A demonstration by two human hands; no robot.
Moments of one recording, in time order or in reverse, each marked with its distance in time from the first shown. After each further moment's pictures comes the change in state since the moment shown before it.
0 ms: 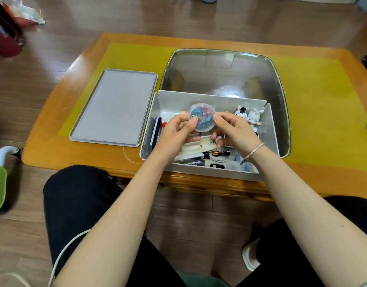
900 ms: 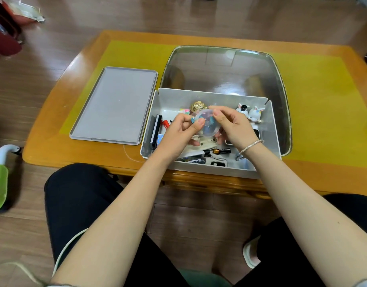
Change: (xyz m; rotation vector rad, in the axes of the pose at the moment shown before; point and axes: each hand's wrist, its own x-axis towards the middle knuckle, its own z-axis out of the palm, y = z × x) left_hand -0.001 0.000 0.005 0.124 -0.016 -0.009; right_hand 0.005 0.000 0.006 -0.208 0.139 -0.067
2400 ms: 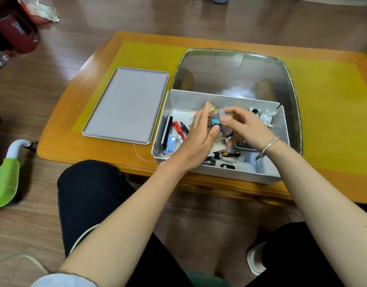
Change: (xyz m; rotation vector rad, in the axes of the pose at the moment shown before) left_hand -0.005 -0.009 0.010 0.506 -0.054 0.211; right_hand 0.005 -0.016 -0.009 -0.073 -0.159 0.084
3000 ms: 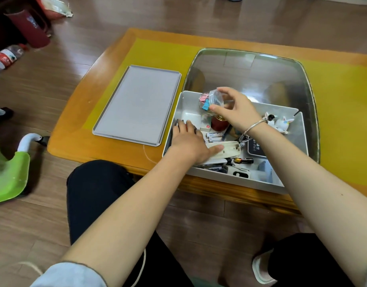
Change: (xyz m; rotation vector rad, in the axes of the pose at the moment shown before) left_hand 0.027 -0.020 -0.029 1.150 -0.402 -0.463; right_hand 0.076 -0.008 0.028 -0.346 0.150 -0.181
